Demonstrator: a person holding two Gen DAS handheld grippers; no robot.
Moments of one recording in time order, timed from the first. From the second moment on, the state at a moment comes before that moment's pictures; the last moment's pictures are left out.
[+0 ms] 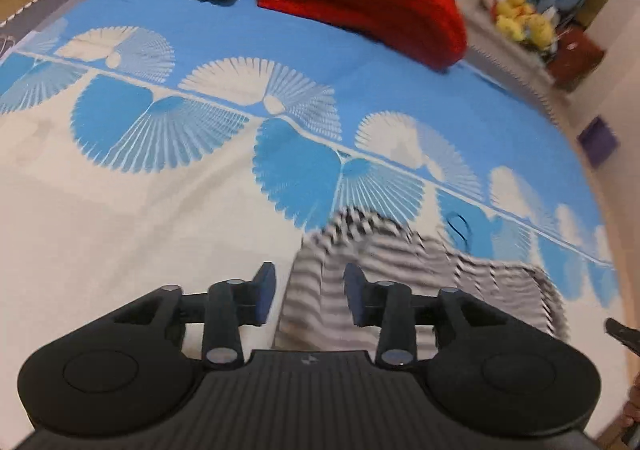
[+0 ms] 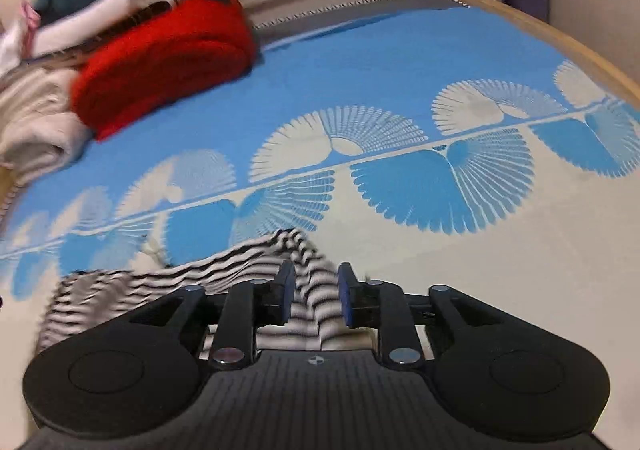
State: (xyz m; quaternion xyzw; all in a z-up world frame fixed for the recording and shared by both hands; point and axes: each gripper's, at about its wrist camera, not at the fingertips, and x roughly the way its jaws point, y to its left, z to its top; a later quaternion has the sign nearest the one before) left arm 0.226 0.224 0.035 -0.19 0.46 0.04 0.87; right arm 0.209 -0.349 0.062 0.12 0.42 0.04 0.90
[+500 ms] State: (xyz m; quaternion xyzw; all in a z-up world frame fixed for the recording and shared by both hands) left arm 0.184 0.235 -0.078 -0.31 0.59 0.04 0.75; right arm 0.163 -0.361 -0.018 0.15 0.56 0.05 0.82
